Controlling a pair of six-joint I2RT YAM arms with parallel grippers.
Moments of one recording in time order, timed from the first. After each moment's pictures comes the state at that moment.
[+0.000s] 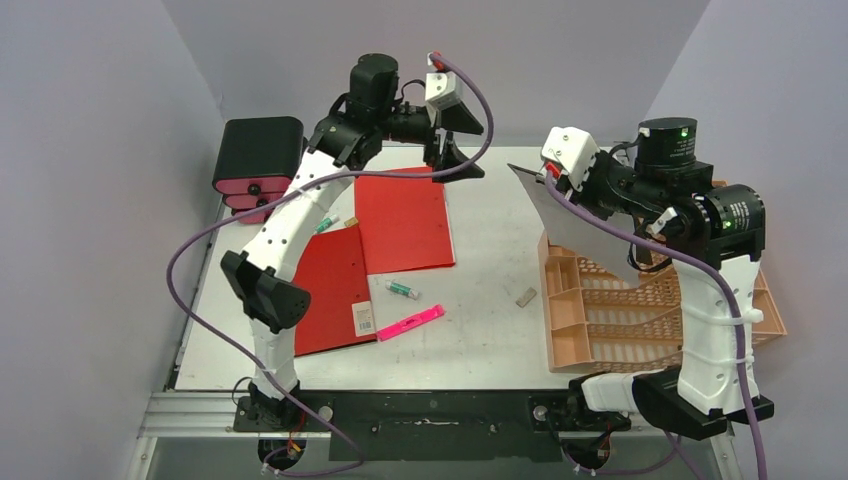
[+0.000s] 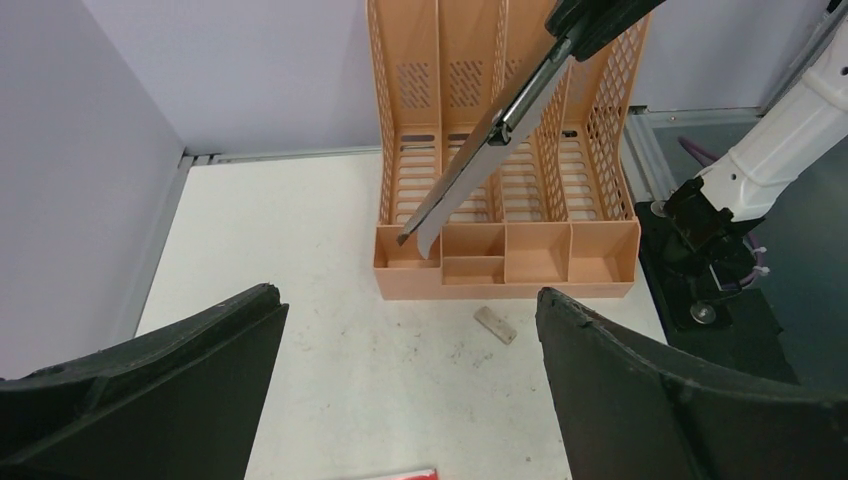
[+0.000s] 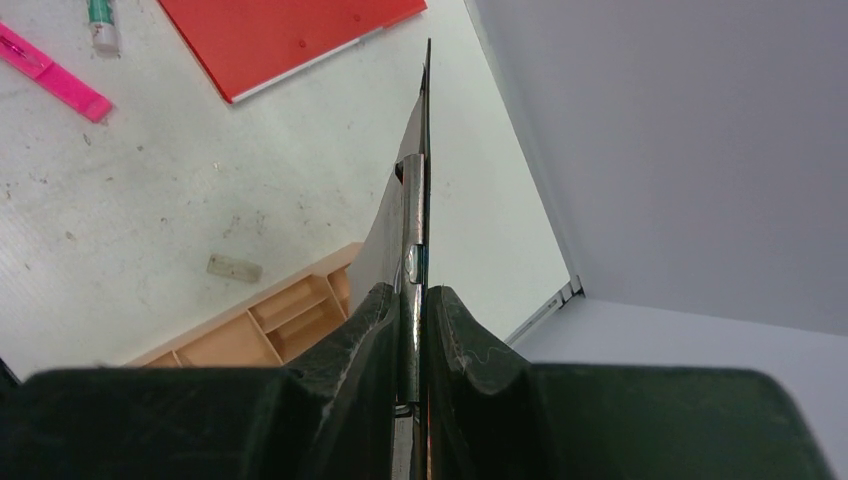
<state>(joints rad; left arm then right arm) -0.57 1.93 2.28 -0.56 1.00 0.23 0.27 1.31 2.12 -1.40 -0.33 -0.89</state>
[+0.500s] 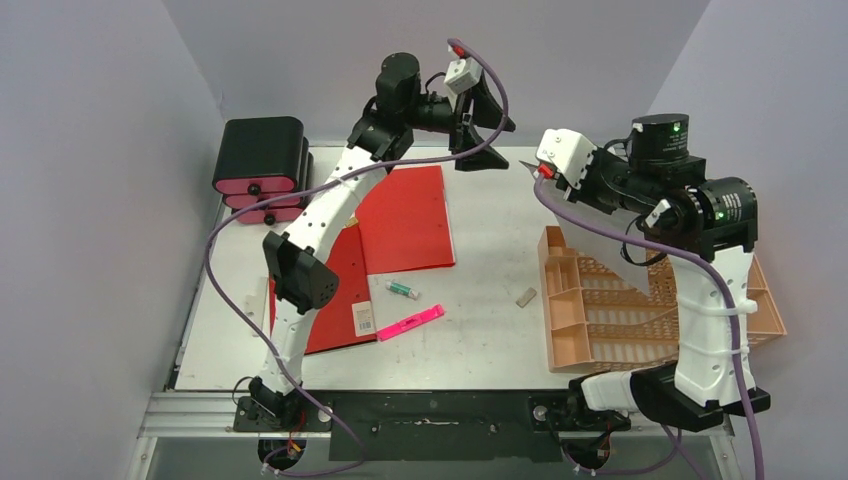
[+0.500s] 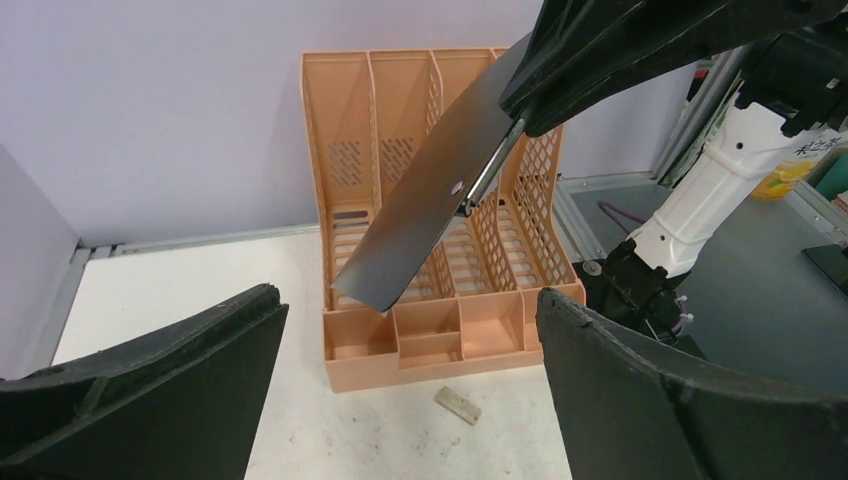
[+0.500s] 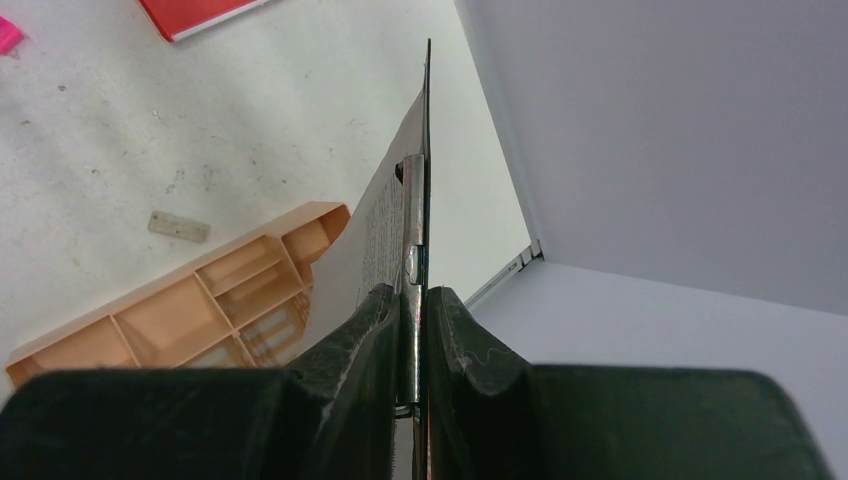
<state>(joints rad) -0.60 2.19 2.49 -0.22 1.18 -0.13 0.27 1.33 2.11 -1.42 -0.22 -0.99</state>
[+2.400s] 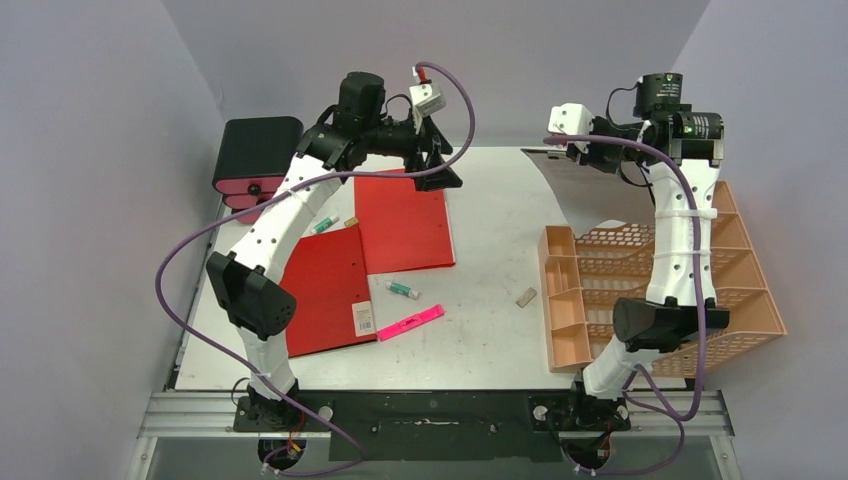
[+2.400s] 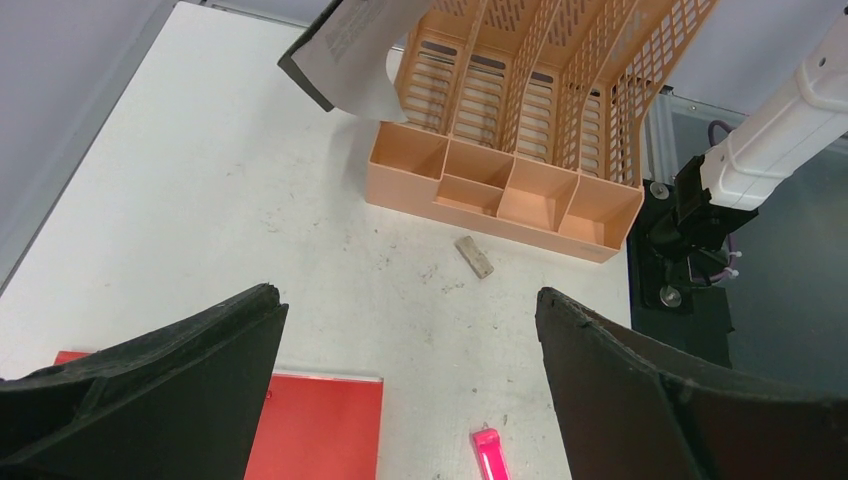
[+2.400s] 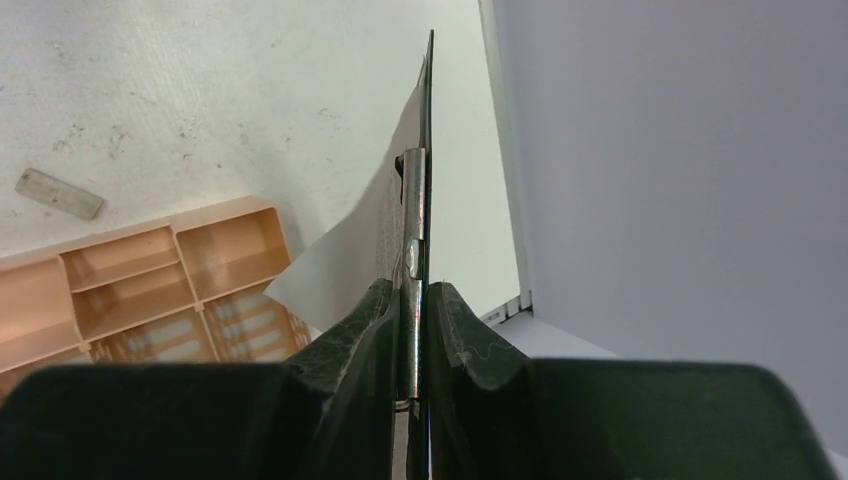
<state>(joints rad) -0.50 1.88 2.09 -0.61 0.92 0.15 -0.03 1.70 2.28 -1.44 -0.55 -1.37</state>
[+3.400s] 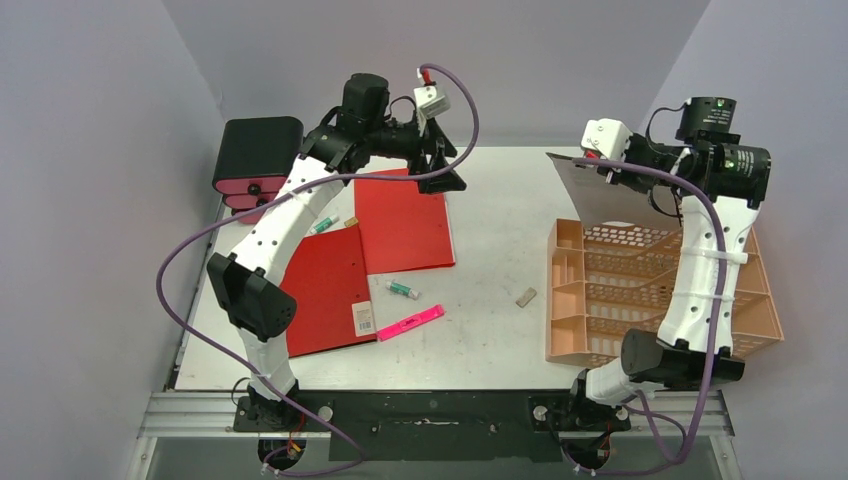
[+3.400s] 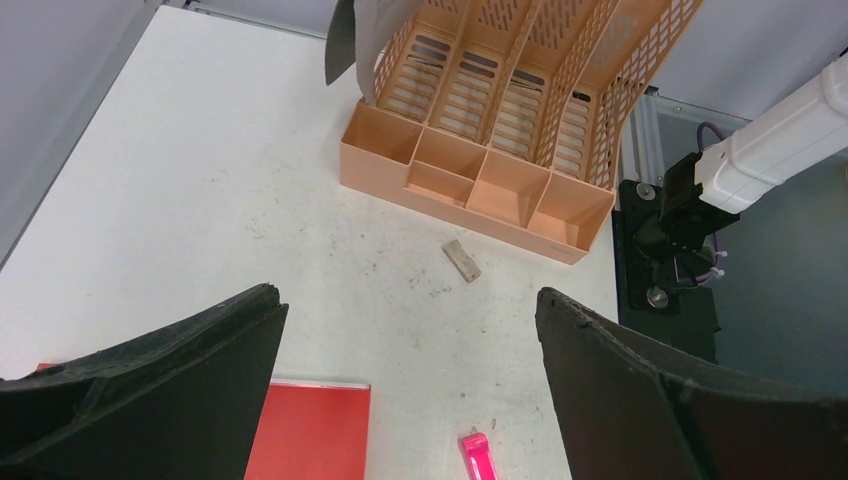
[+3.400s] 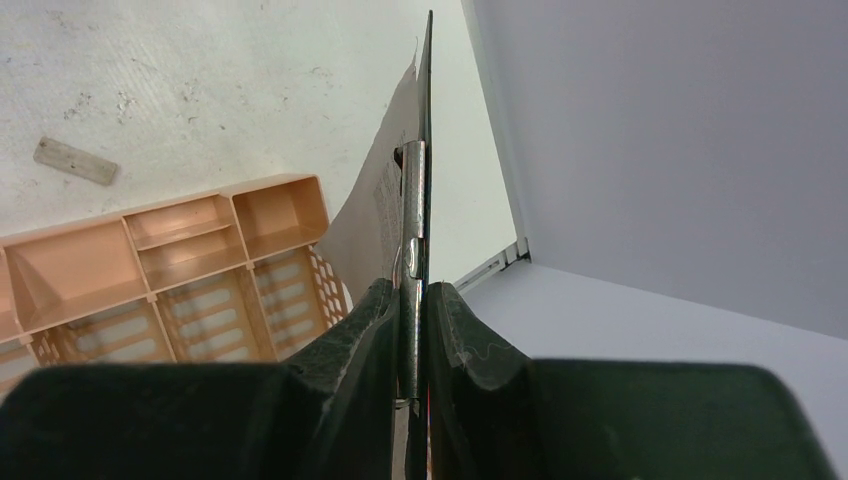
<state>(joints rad) -0.52 1.87 2.08 -0.62 0.92 0.14 -0.18 1.51 2.09 -1.43 -0.61 -1.41</state>
